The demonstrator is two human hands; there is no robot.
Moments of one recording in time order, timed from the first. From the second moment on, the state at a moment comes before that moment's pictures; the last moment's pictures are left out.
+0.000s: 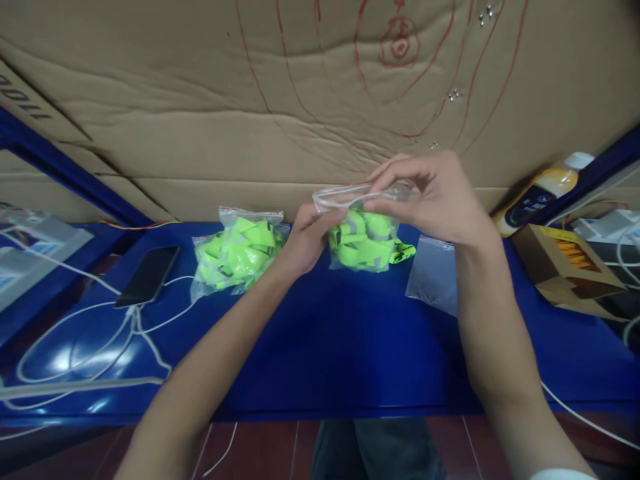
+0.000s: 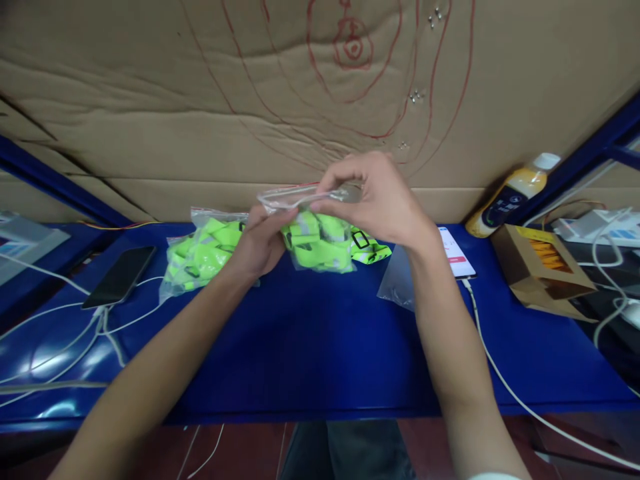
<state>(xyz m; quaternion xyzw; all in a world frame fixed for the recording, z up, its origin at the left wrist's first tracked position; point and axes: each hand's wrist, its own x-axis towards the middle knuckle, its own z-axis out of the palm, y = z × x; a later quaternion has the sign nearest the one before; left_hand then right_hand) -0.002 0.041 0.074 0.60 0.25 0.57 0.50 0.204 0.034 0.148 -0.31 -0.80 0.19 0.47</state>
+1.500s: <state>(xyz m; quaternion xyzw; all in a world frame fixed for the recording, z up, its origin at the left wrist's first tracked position) -0.028 0.065 0.068 0.50 0.27 0.73 0.37 0.194 0.067 0.110 -0.32 -0.73 0.31 0.52</state>
